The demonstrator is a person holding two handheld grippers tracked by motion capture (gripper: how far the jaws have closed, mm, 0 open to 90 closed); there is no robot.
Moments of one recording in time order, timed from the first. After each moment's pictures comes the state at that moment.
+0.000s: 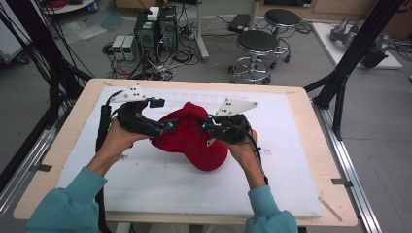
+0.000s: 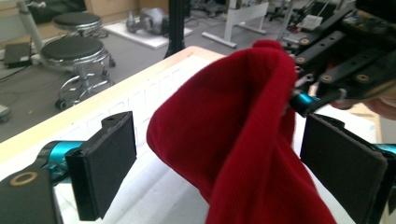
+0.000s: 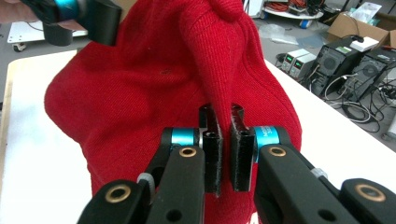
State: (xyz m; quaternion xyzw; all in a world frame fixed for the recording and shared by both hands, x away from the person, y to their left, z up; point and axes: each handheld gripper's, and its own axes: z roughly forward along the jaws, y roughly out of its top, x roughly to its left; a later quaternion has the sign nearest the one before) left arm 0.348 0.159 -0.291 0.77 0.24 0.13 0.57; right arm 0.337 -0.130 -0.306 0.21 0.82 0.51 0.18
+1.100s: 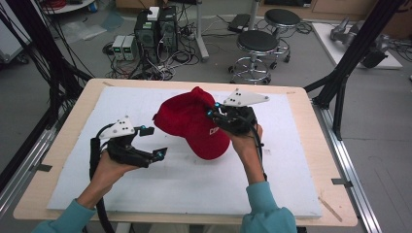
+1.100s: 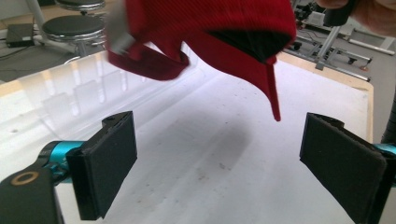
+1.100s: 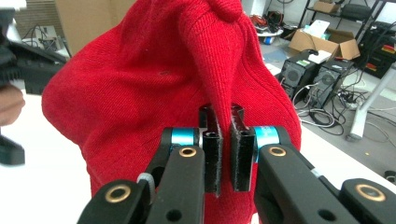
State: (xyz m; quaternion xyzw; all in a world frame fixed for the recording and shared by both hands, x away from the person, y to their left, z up) left arm 0.300 0.177 -0.351 0.78 0.26 0.12 0.56; right arm 0.338 -0.139 -0.285 0.25 0.78 0.53 0.22
